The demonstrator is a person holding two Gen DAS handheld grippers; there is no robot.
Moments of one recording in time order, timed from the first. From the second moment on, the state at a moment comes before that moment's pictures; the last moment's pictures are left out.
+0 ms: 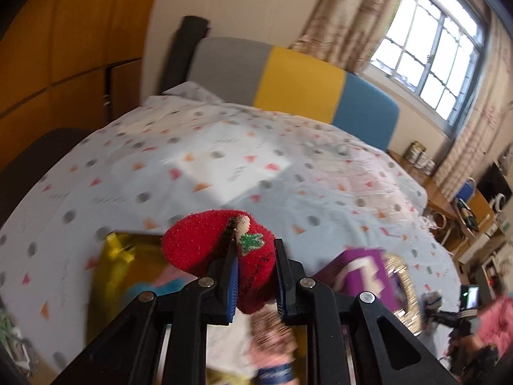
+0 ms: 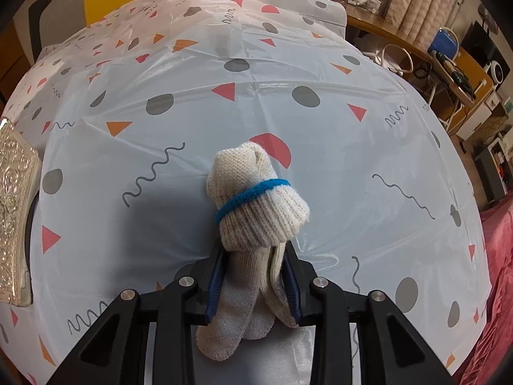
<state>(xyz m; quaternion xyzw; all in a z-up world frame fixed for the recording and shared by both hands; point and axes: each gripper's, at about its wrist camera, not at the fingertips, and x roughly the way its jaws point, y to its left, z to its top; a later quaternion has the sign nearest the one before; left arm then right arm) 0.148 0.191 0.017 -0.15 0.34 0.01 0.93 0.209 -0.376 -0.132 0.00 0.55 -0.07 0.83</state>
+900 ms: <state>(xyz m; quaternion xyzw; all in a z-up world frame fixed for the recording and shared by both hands) 0.079 0.205 -0.092 -0.17 0.43 0.05 0.89 0.208 -0.370 -0.132 -0.02 0.55 -0.08 0.83</state>
